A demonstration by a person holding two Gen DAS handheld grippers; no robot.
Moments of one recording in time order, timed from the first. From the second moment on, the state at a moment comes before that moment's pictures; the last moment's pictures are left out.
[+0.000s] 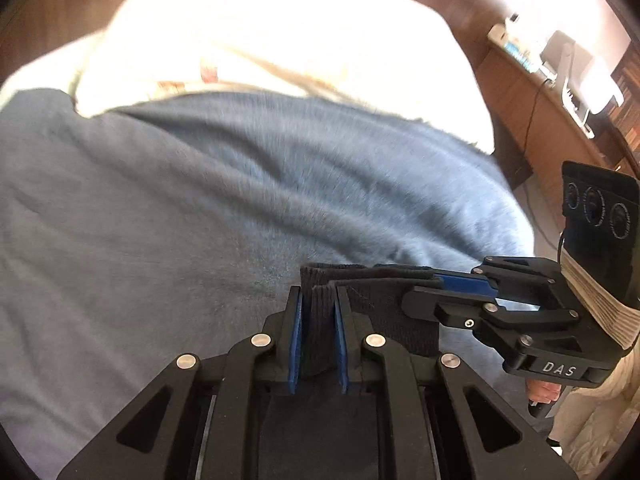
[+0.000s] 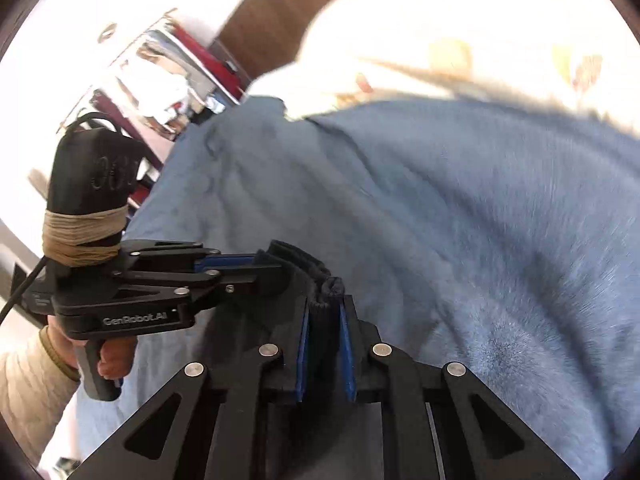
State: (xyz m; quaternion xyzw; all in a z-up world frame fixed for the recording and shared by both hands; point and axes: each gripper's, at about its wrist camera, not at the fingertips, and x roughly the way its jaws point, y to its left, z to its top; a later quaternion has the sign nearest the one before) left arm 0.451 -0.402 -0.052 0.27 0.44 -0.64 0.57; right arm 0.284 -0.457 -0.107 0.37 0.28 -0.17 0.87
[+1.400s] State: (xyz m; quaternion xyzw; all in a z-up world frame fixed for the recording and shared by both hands) left arm 0.419 0.025 -0.004 0.16 0.43 -0.51 0.73; right arm 0.307 -0.071 0.018 0.06 0.33 0.07 0.94
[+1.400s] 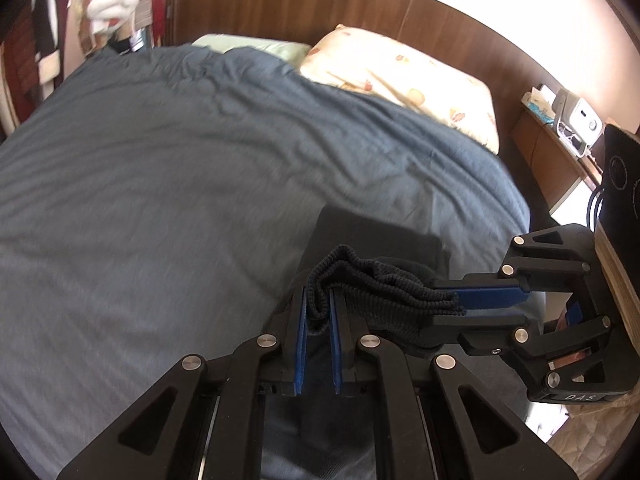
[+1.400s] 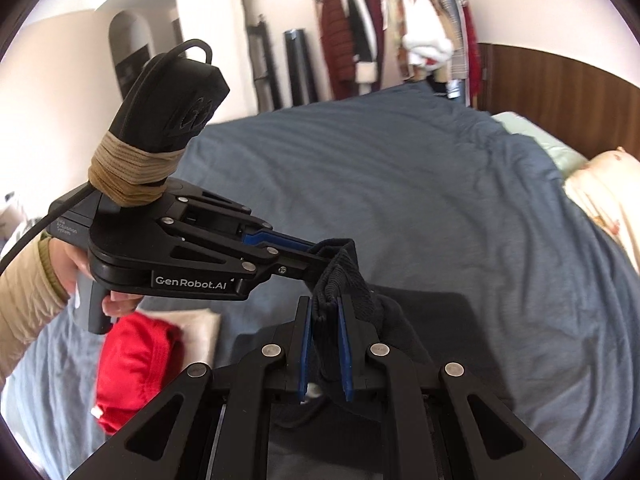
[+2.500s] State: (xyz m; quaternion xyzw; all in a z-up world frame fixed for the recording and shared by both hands) left arm 0.403 0.132 -0.074 0.06 0.54 -0.36 0.76; right arm 0.310 0.015 -0.089 0.04 0.48 0.17 0.86
